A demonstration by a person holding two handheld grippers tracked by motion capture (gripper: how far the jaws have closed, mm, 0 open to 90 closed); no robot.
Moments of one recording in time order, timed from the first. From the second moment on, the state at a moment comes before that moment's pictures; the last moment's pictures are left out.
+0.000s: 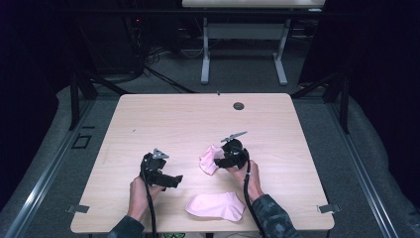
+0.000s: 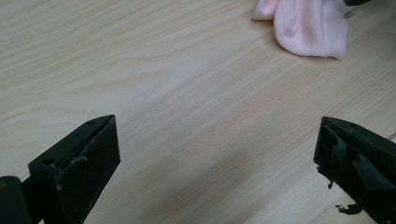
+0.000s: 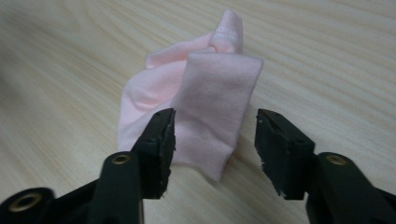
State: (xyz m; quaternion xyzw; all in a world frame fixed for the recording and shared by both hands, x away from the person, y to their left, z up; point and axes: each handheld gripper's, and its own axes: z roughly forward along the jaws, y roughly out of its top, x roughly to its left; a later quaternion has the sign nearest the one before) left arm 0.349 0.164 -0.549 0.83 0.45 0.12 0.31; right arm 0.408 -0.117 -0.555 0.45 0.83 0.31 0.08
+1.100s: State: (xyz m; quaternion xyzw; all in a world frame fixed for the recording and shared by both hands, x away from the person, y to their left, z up) left arm 0.409 0.097 -0.538 0.87 0.36 0.10 0.33; right arm 0.382 -0.140 -0.557 0.41 0.87 0.27 0.06
